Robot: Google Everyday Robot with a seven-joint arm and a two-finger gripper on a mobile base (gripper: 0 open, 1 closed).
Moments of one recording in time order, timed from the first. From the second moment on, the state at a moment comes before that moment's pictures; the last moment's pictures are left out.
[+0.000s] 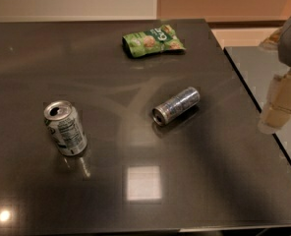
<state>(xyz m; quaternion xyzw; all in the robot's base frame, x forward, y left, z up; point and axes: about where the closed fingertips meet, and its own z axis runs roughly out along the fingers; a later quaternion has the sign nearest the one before) 0.438 -0.217 0.976 -0.60 0.78 -0.03 0.16</state>
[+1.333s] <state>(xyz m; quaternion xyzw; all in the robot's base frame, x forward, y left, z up) 0.496 -0.167 0.963 -0.70 0.70 -0.05 0.13</state>
